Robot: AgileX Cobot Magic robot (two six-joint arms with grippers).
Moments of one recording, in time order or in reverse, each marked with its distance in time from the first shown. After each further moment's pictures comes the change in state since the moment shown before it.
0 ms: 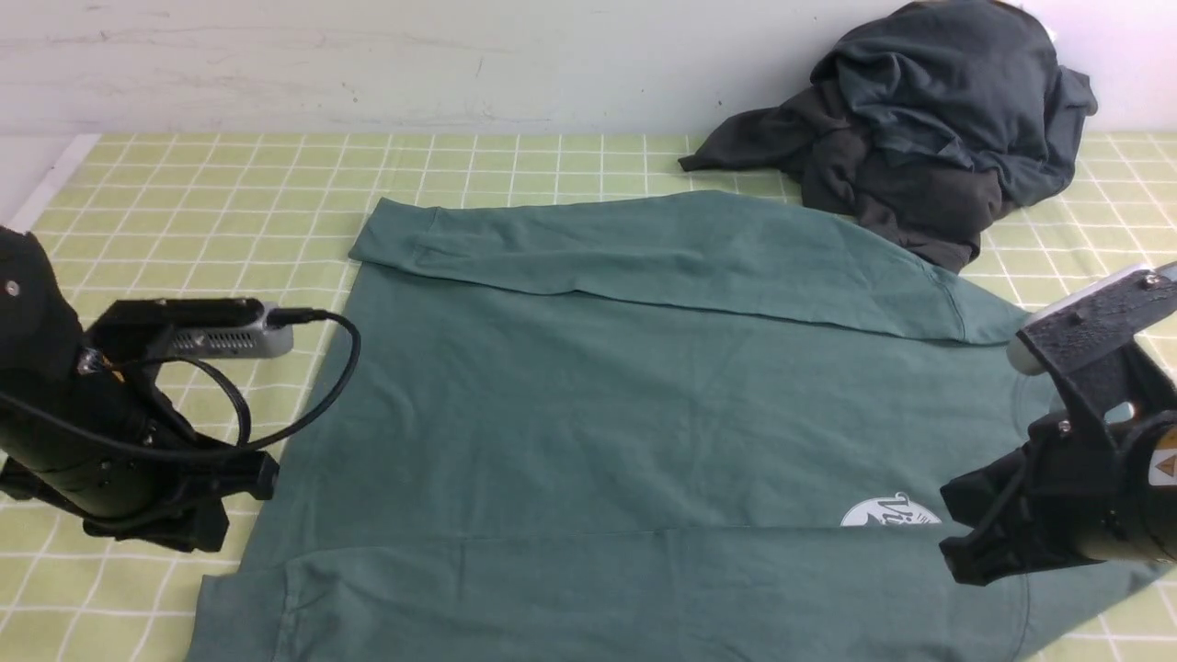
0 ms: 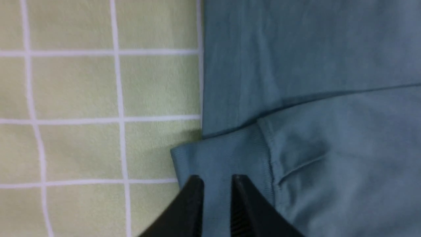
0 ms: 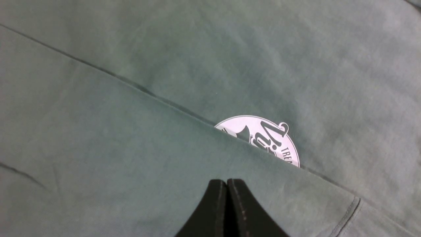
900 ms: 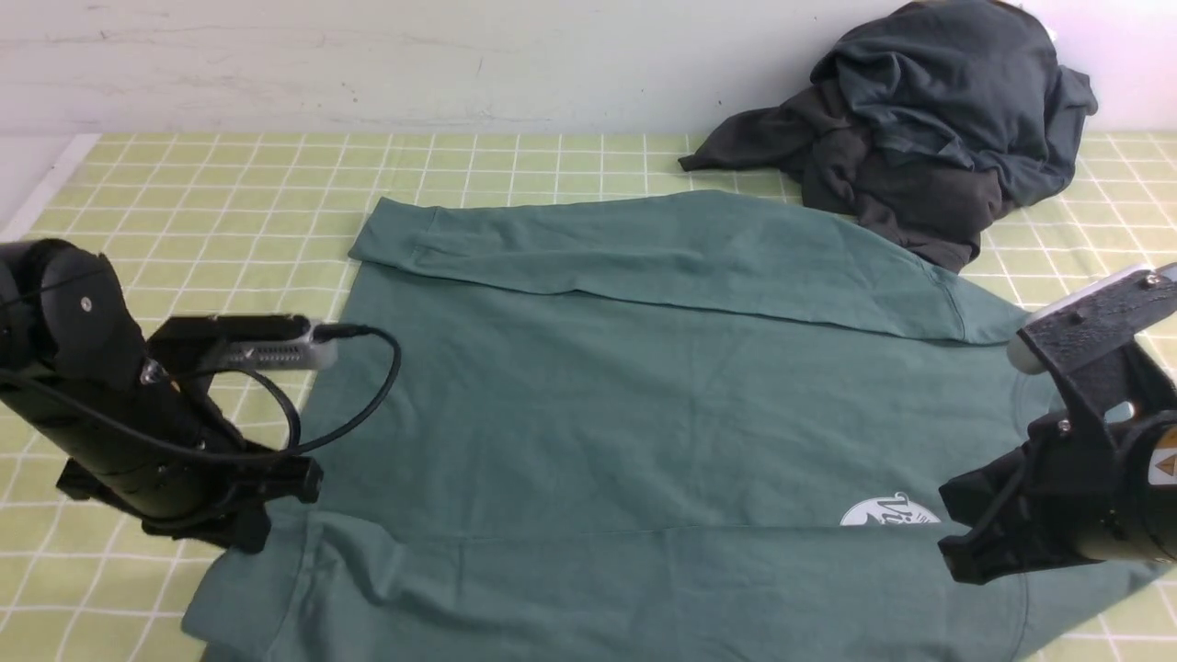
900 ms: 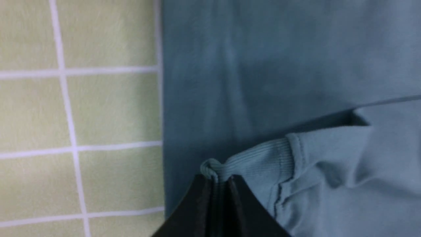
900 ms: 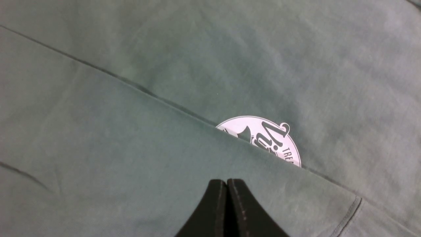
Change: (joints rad) right arm 0.000 0.000 0.000 0.007 -0.002 0.000; left arm -0.076 0.012 -0.019 -0.017 -0.059 -0.007
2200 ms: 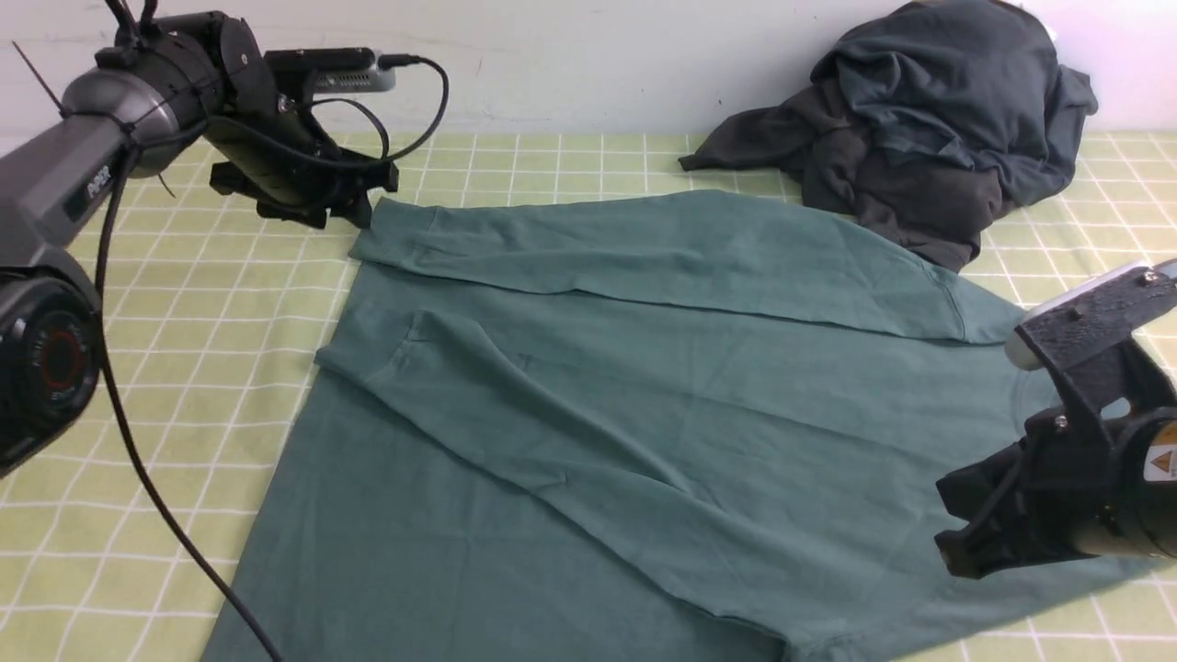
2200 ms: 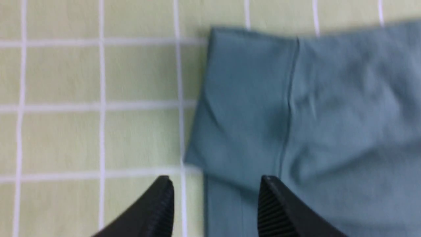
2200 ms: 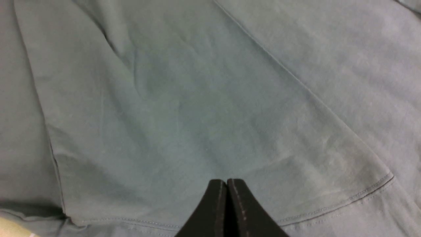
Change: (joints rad) right arm 0.000 0.008 0.000 0.000 -0.024 -0.001; left arm 0.060 0.875 -1.310 0.023 0.054 -0.029
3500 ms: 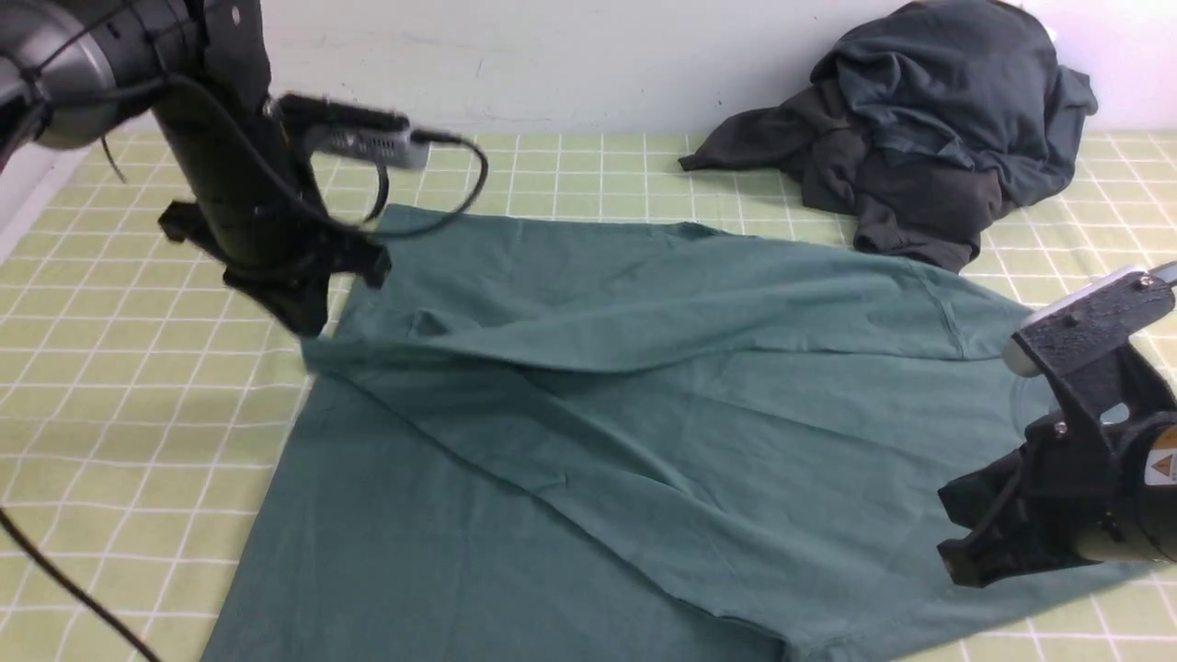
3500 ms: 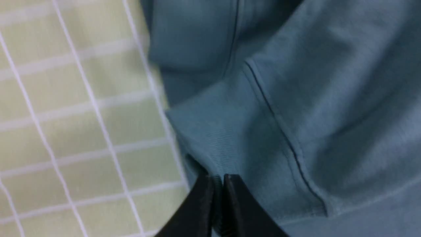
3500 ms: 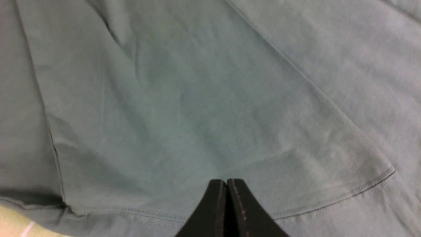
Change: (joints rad) right arm 0.000 0.000 0.000 0.000 0.024 -0.015; left arm -0.131 -0.500 0.613 0.179 0.319 0.049
